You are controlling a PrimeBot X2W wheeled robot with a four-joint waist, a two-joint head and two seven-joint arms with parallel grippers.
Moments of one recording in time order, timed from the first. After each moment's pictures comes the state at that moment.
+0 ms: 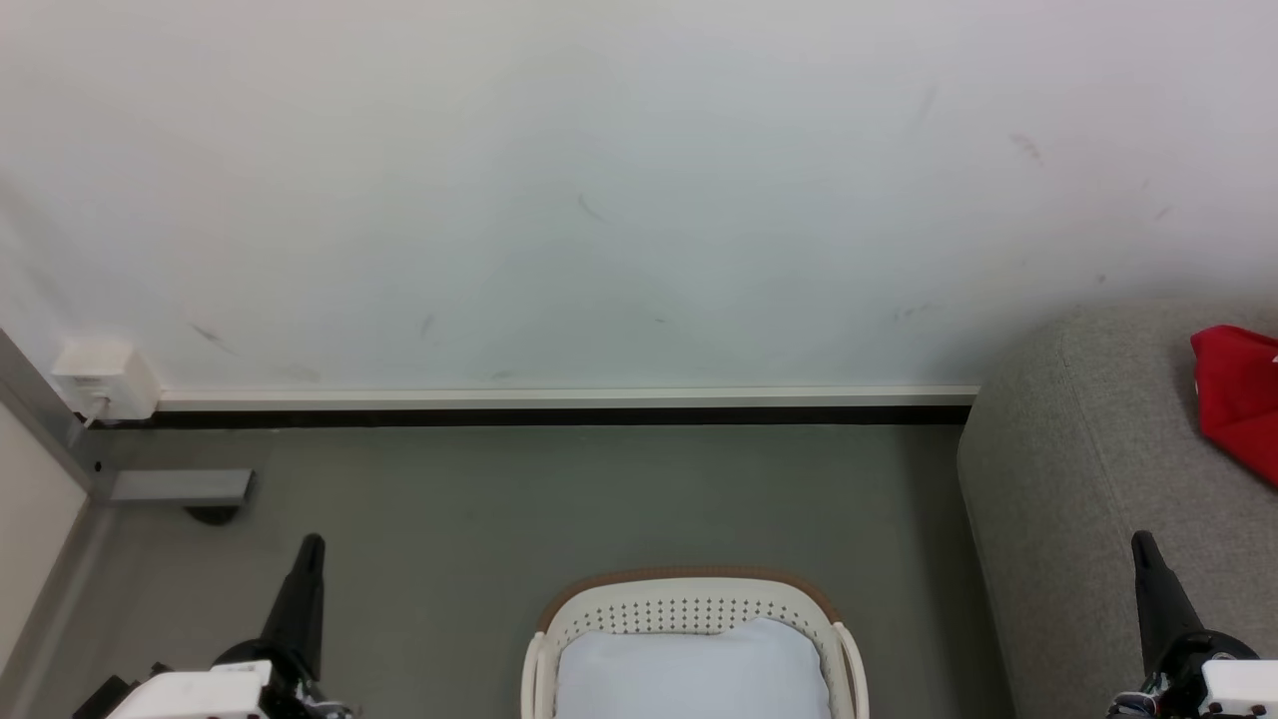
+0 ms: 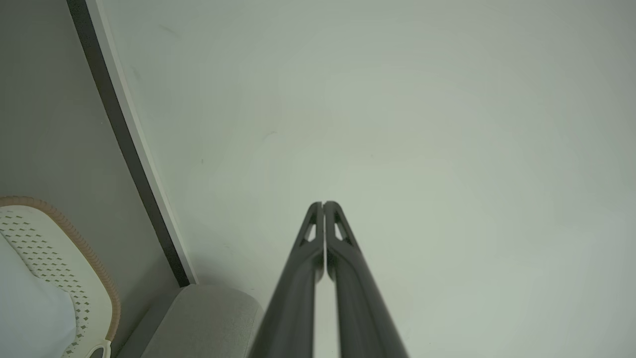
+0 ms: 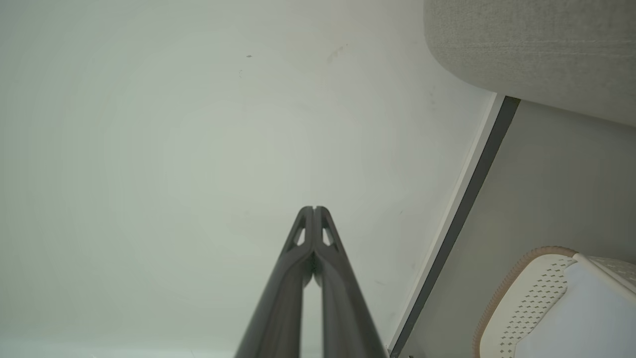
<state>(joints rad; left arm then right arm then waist) -0.11 0.05 0.11 0.25 -1.61 -0.13 0.11 -0.10 -0.05 -0.11 0.25 1.61 0.13 0.11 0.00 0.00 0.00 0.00</state>
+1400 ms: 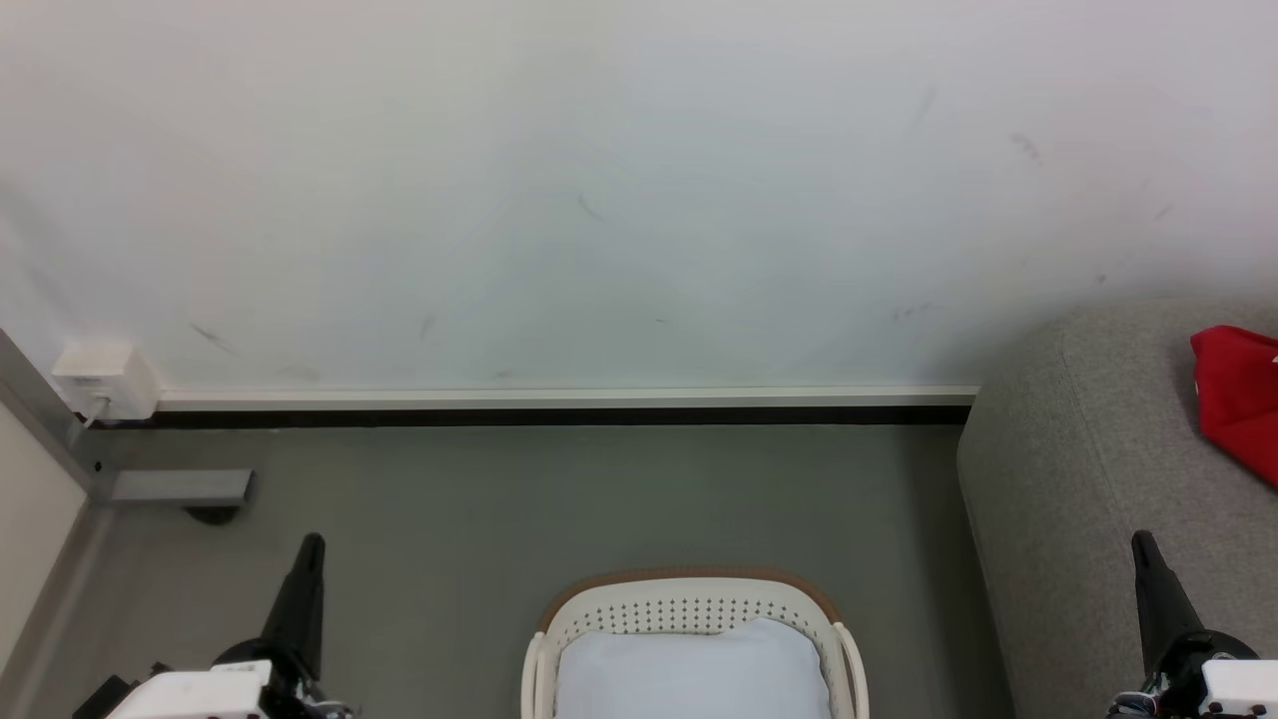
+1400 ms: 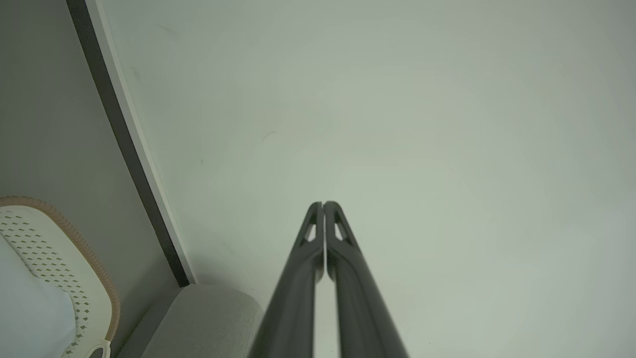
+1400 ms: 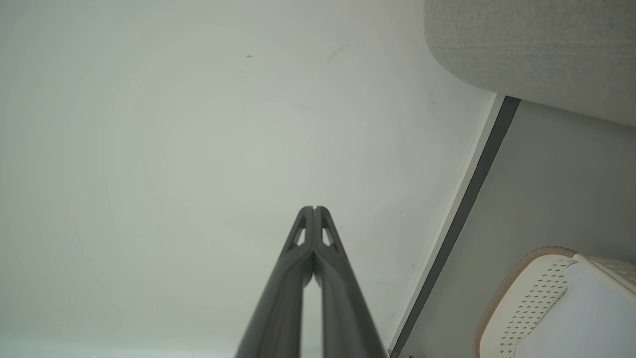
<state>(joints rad) -0.11 0.05 0.11 0.25 -1.61 -0.13 0.11 -0.10 -0.05 -0.11 0.25 1.61 0.13 0.11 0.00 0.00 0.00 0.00</state>
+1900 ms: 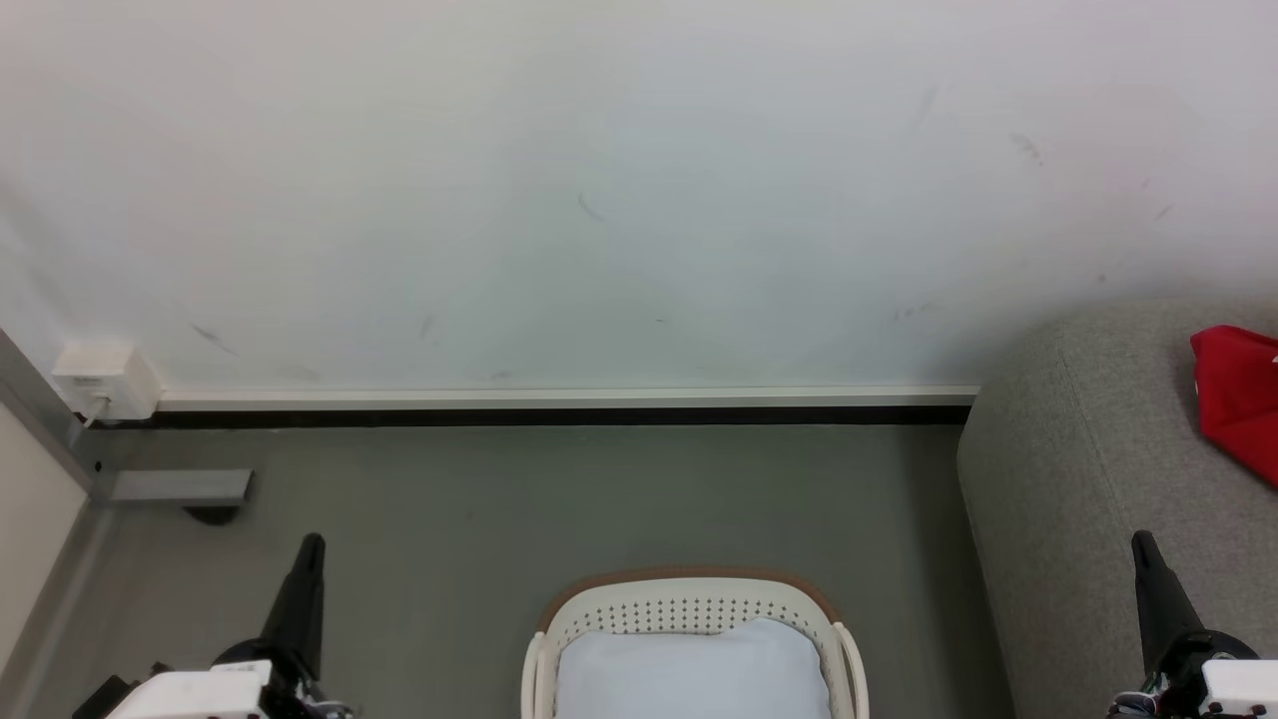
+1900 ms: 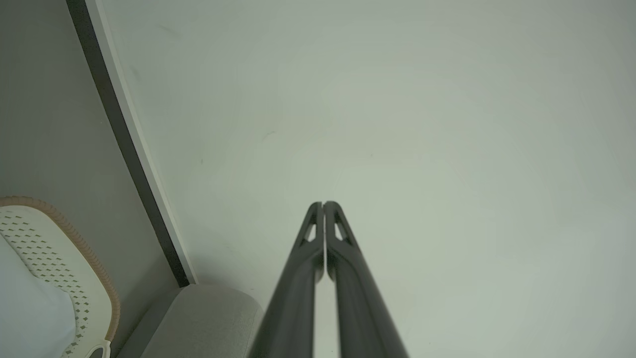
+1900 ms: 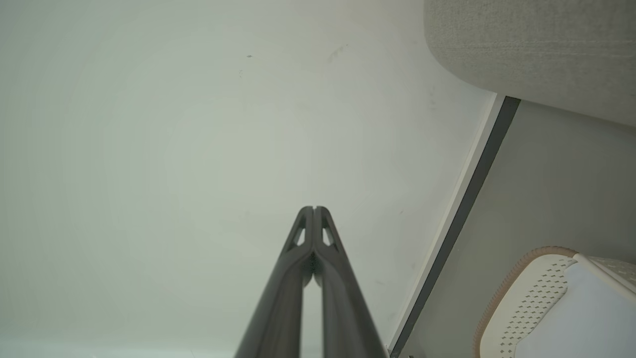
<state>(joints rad) -0.11 0.05 0.11 0.25 -1.61 -0.13 0.11 -0.10 -0.05 -0.11 0.25 1.61 0.13 0.11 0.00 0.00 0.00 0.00</state>
